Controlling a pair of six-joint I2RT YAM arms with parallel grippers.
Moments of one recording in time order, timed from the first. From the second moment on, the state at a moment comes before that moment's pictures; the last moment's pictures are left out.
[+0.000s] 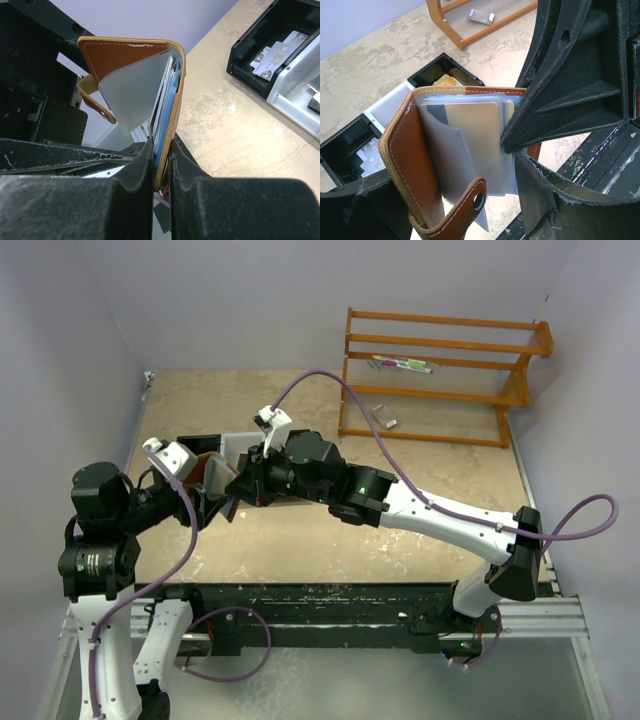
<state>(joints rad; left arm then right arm) 0.08 0.64 1.16 -0.91 0.78 0.27 1.18 1.57 1.54 -0.20 0.01 0.61</state>
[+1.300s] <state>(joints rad) 0.07 0.62 1.21 -0.95 0.68 0.31 1.18 1.51 1.47 -0.18 0.04 0.61</state>
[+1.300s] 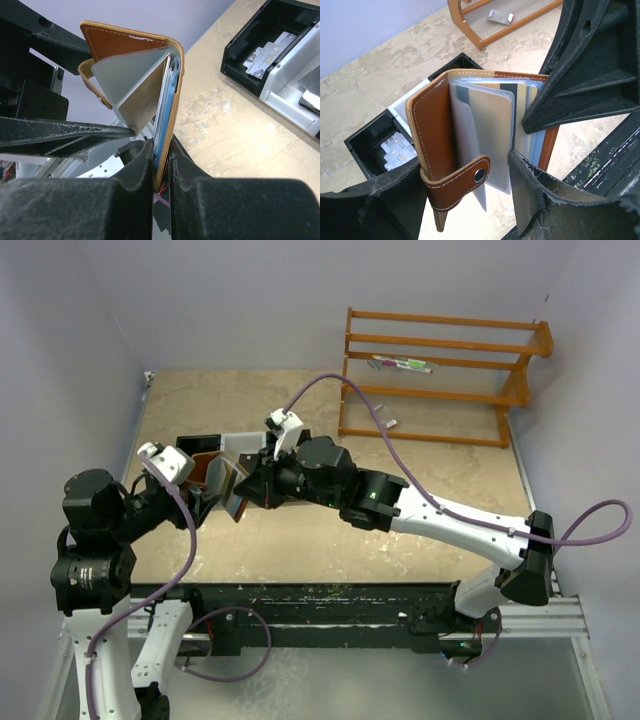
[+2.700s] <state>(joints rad) 0.07 0.75 1.34 -1.08 0.97 0.20 1.00 1.27 1.06 0.21 -0.45 0.63</state>
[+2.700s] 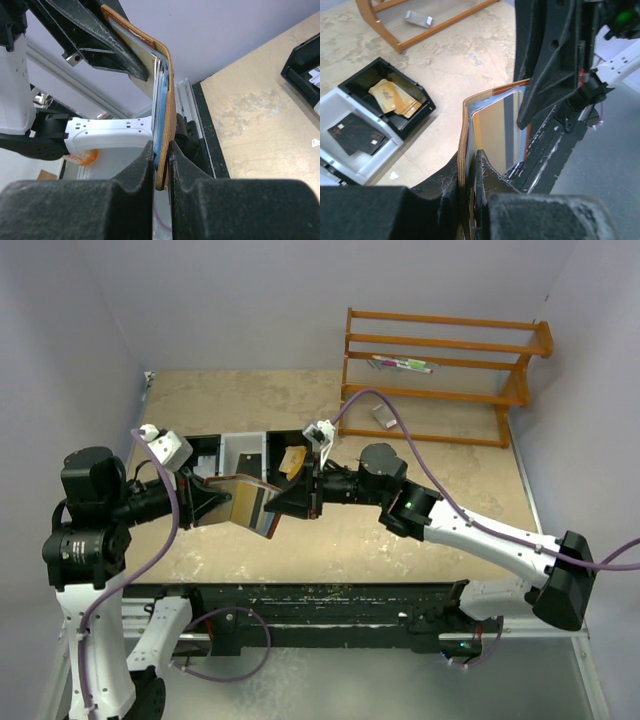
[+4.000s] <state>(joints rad) 0.07 0.86 1.36 -1.03 1.22 -0.01 0.95 1.25 0.99 0.46 -0.71 0.76</state>
